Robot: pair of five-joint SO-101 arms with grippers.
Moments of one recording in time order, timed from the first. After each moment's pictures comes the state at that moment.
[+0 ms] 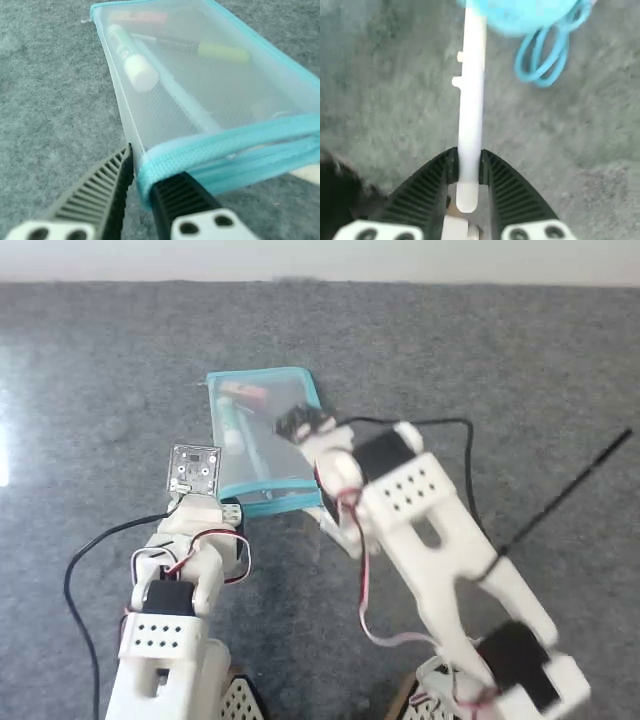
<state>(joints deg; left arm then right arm) -2.8 -67.1 86.0 37.1 2.6 -36.7 -9.8 8.4 96.9 13.2</state>
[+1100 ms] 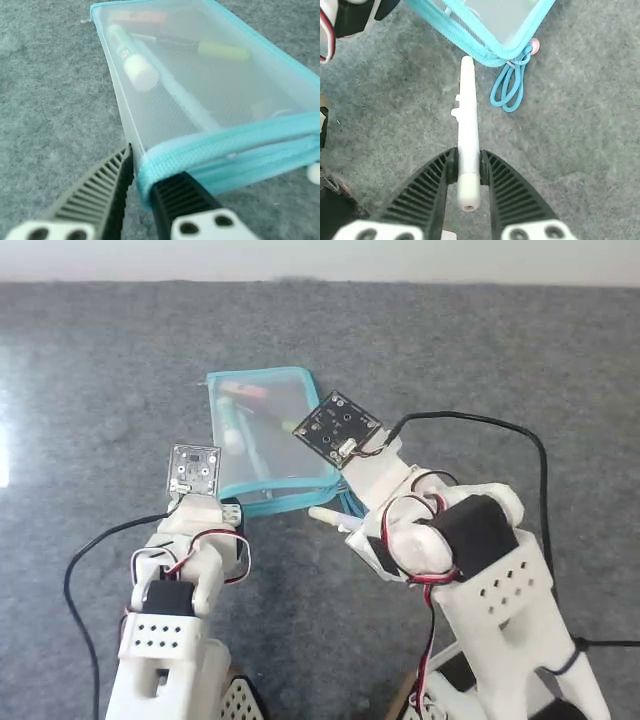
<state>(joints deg) -2.8 -67.1 86.0 37.0 2.6 -36.6 -36.7 10.0 100.7 16.0</state>
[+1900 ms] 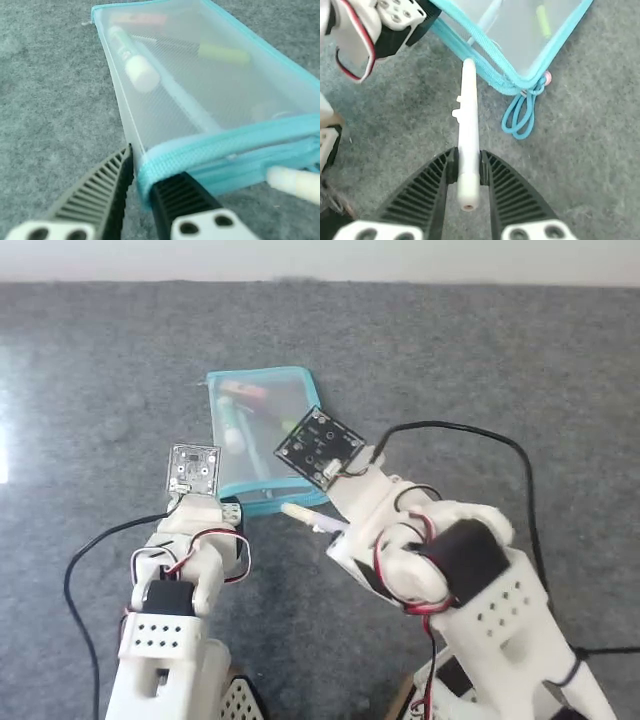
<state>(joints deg) -2.8 -67.1 86.0 36.2 2.6 -42.6 -41.0 16.2 91.9 13.1</state>
